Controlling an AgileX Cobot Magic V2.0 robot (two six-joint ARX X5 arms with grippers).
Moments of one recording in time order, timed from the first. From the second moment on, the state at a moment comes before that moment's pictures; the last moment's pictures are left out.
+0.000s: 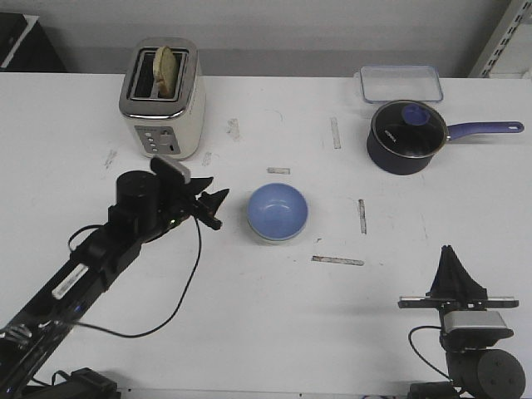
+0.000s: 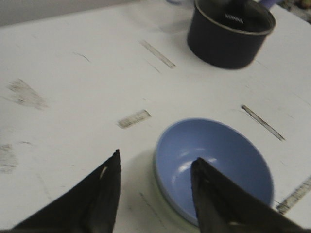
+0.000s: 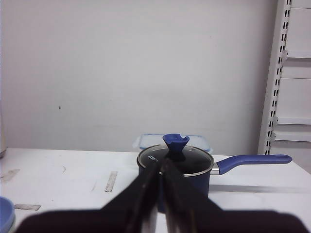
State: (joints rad) left arm -0.38 1.24 1.03 -0.03 0.28 -0.02; right arm 0.06 0.11 0.35 -0.07 0.03 -0.02
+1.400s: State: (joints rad) left arm 0.00 0.11 0.38 -0.09 0.05 -0.02; right arm 0.06 0.11 0.35 -0.07 0.03 -0.02
